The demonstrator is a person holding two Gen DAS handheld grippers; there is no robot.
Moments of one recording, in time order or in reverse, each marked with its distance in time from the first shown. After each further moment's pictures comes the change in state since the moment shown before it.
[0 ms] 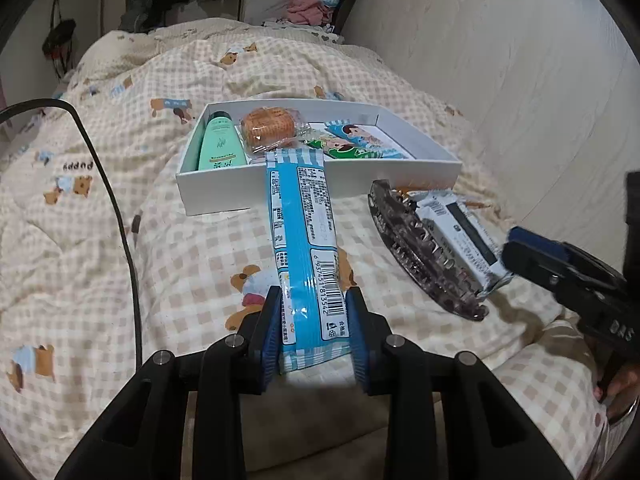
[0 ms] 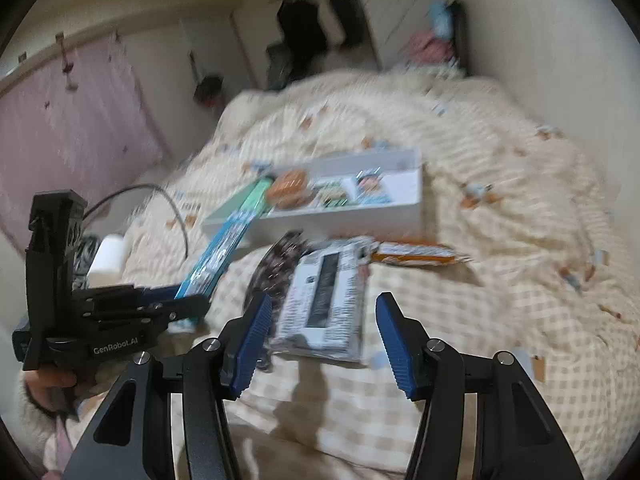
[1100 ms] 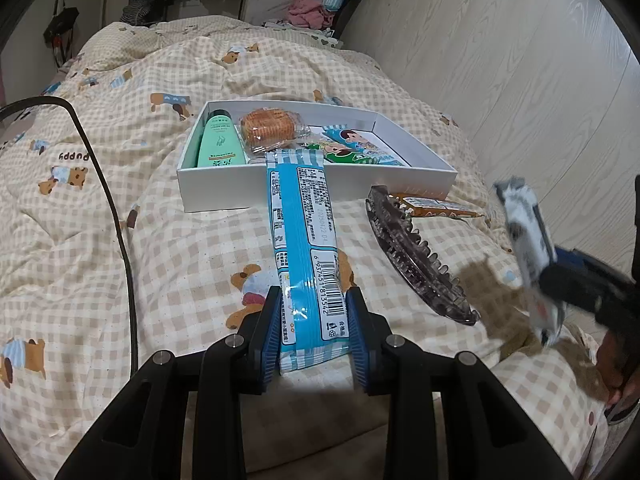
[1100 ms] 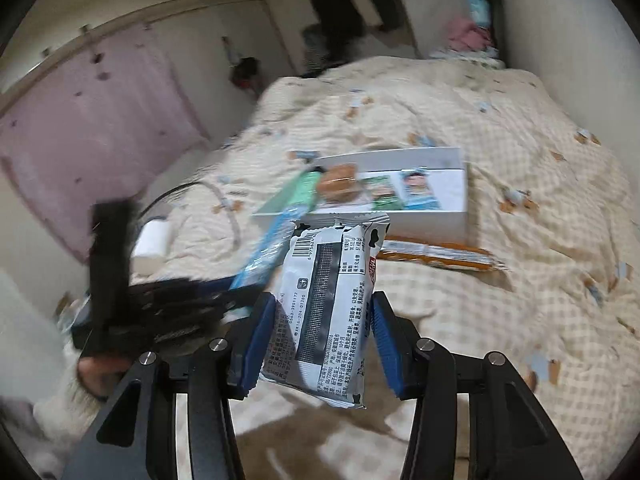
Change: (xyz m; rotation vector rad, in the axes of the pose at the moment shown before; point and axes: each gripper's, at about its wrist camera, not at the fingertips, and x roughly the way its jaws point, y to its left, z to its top) left arm -0.002 0.003 0.000 -0.024 -0.006 -0.032; right arm -0.028 0.018 -0.002 -0.060 -0.007 0.185
